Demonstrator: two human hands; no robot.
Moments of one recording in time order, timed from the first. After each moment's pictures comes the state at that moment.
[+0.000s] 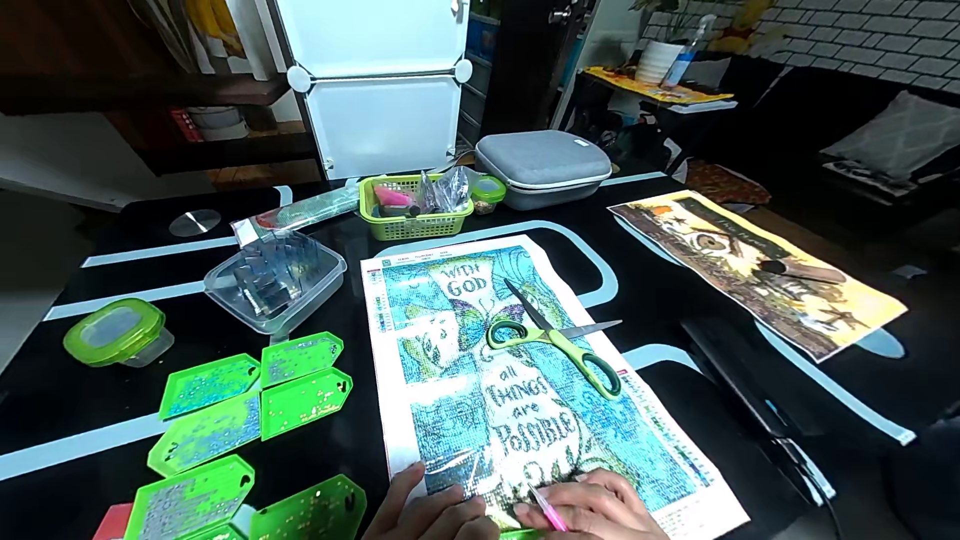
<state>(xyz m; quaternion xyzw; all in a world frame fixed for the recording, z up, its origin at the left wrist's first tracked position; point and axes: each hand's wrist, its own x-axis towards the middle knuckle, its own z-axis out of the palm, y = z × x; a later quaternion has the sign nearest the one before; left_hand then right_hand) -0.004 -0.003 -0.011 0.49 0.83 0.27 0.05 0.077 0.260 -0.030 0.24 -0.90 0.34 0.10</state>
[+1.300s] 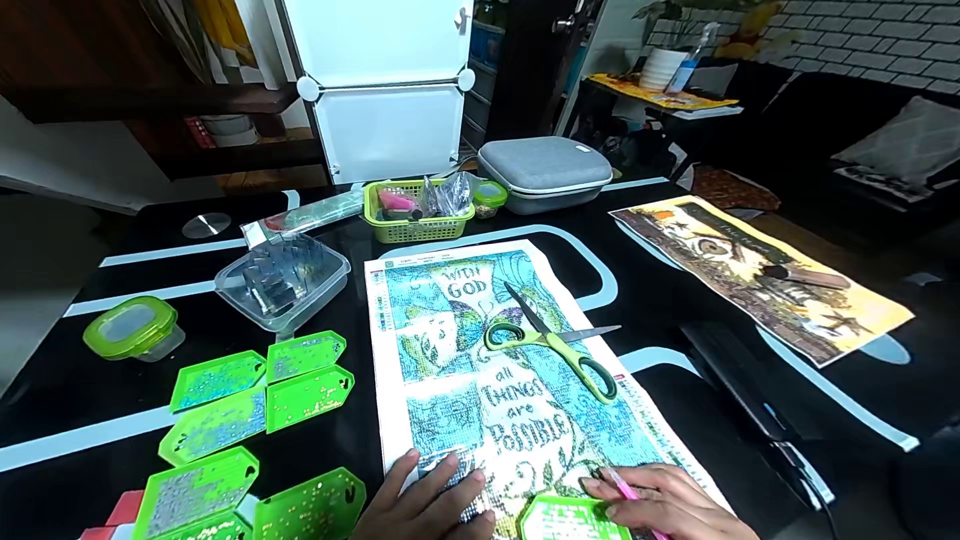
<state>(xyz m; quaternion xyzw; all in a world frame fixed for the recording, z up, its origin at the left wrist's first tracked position) -0.011 -0.006 -0.023 0.51 0.82 0.26 0.03 0.097 0.324 -0.036 0.18 -0.90 0.38 0.11</state>
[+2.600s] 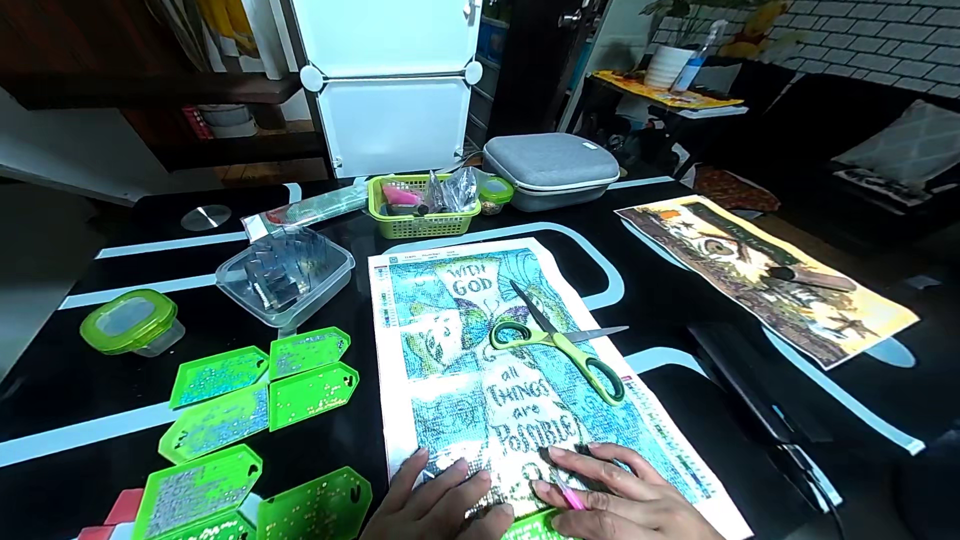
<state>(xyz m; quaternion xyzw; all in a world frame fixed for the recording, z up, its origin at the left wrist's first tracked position) -0.009 -0.003 -0.021 0.50 0.81 0.30 0.05 0.066 0.294 -0.021 0.28 -0.91 0.29 0.05</state>
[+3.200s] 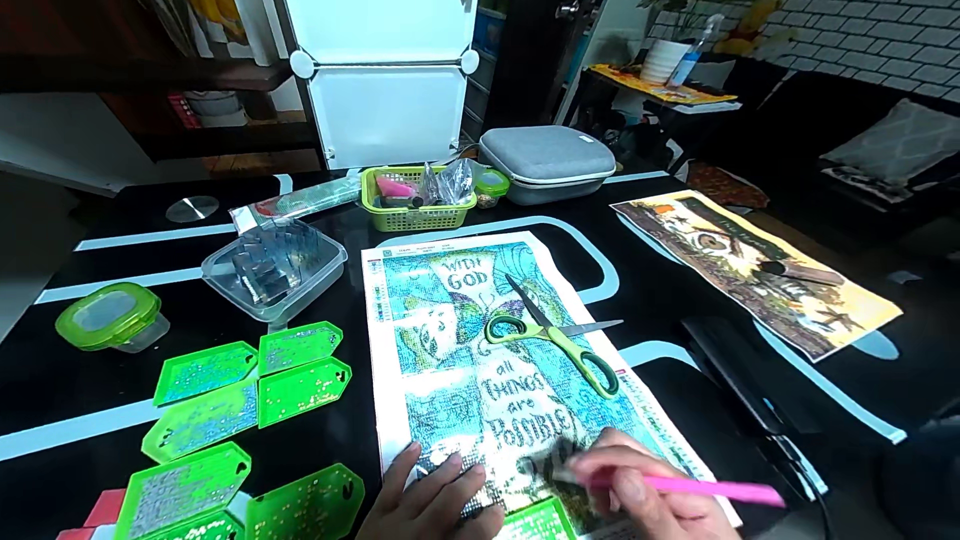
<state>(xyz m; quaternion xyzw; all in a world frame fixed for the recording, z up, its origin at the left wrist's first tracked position) -0.004 0.000 -0.021 0.48 0.83 0.30 0.04 0.062 0.265 -0.018 0.09 -0.77 0.62 0.13</state>
